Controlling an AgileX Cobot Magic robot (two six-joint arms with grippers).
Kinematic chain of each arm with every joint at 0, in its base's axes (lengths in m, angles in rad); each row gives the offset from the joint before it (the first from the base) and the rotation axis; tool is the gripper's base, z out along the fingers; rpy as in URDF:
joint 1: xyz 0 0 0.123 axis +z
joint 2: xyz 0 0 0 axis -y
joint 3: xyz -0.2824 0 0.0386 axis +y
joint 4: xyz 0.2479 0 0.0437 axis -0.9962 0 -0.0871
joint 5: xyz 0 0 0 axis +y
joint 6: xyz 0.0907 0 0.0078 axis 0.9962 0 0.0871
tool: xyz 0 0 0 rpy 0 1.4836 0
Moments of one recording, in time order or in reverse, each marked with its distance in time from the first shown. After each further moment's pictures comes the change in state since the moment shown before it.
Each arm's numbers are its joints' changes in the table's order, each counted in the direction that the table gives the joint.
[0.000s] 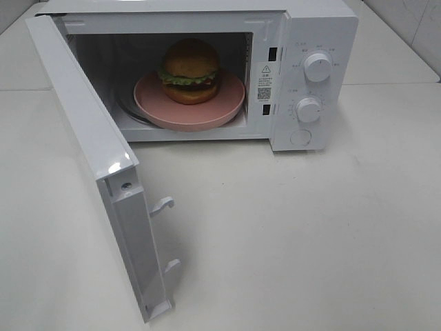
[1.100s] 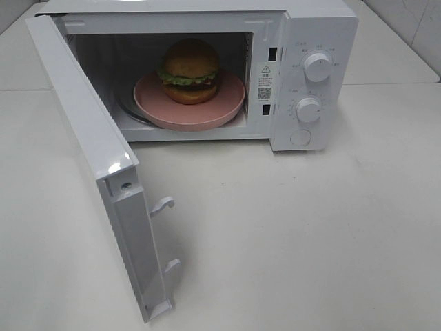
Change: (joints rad) left arm 0.000 0.000 0.000 0.000 0.000 0.000; right arm 0.000 -0.041 -0.007 0.000 0.015 0.000
